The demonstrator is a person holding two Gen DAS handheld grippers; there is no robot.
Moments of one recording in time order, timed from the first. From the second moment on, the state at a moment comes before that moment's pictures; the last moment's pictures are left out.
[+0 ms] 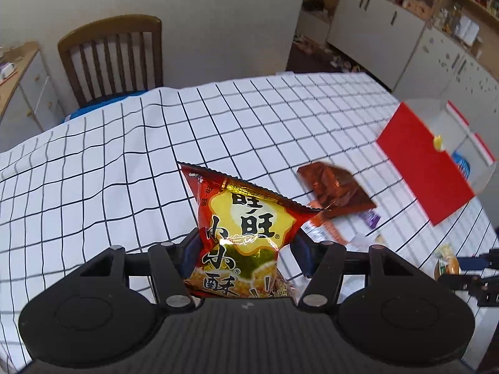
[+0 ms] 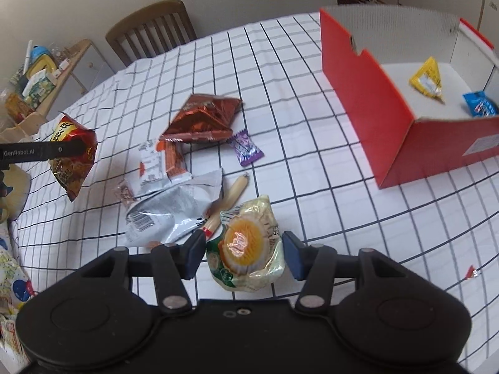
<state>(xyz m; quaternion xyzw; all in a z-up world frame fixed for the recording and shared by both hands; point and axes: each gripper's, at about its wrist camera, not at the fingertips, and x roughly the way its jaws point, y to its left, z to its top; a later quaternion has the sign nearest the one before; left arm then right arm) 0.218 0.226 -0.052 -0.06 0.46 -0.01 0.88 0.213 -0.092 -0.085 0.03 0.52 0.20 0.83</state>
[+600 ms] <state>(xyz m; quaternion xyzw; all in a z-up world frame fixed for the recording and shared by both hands) 0.182 0.169 0.008 -0.12 0.45 0.04 0.89 0.198 -0.143 -0.024 0.00 0.47 0.23 0.85</state>
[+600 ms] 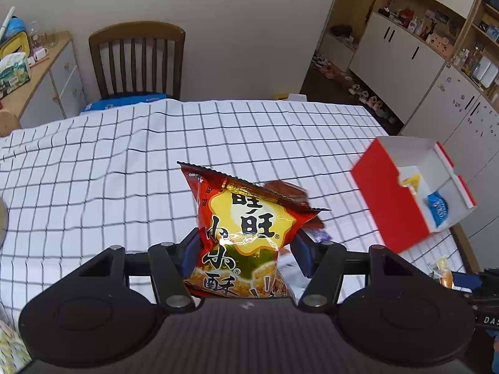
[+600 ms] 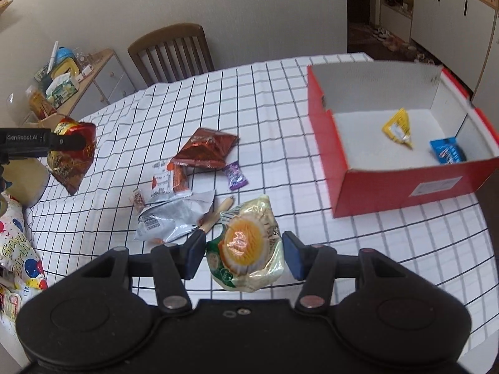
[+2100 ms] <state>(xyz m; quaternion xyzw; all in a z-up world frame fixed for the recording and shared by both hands) 0.301 -0.126 0.023 -0.12 0.44 -0.03 0.89 0.341 -0.323 0.025 -0.04 0.41 0.24 0.88</state>
